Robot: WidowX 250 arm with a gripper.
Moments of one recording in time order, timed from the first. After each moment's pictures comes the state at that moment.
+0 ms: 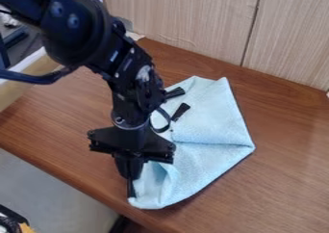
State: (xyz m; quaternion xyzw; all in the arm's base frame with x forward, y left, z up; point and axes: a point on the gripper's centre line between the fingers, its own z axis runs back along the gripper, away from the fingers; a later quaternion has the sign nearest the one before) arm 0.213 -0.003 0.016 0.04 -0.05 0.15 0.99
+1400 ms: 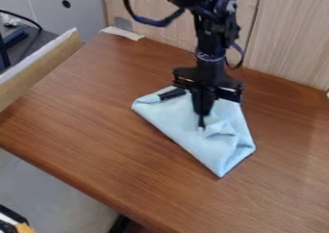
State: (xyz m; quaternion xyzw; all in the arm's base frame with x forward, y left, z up) arm 0.365 -0.043 0.007 0.01 -0.06 0.04 1.00
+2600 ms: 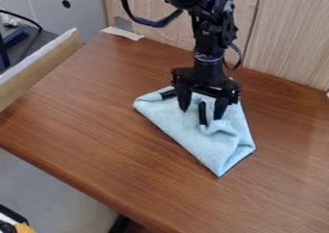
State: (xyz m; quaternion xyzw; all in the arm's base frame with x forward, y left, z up) arm 0.359 -0.041 0.014 0.00 -0.06 0.02 1.00
